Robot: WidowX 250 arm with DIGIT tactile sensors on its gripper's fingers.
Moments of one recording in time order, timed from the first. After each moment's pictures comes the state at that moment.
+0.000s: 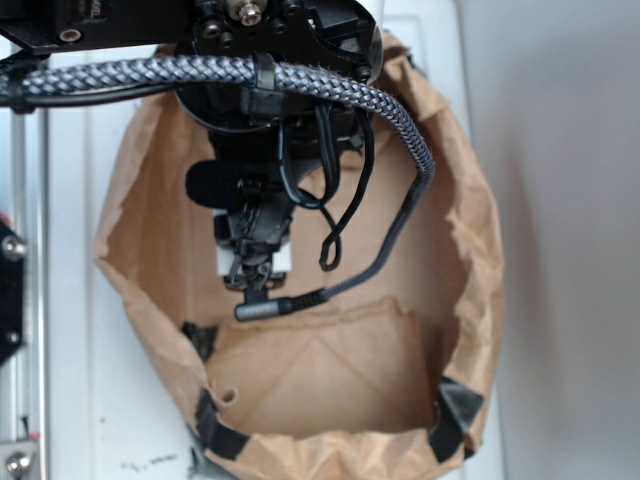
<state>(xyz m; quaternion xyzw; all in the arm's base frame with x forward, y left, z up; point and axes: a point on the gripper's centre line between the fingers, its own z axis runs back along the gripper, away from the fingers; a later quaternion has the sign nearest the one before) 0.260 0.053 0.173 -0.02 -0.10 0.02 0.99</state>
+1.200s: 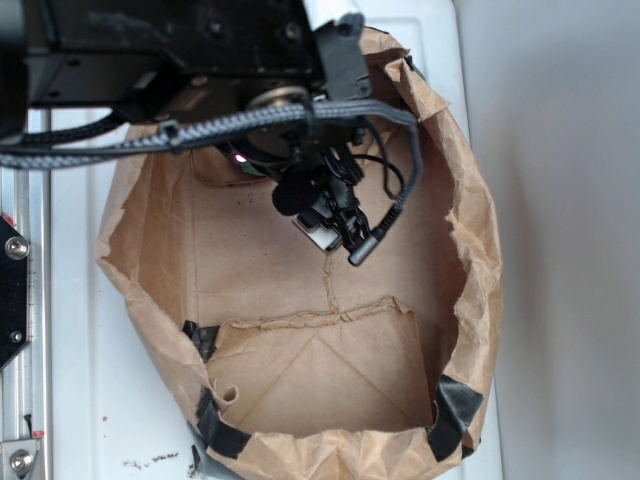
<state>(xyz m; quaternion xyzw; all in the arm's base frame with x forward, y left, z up) 0.276 0.070 0.105 -0.01 -0.13 0.38 0.92</state>
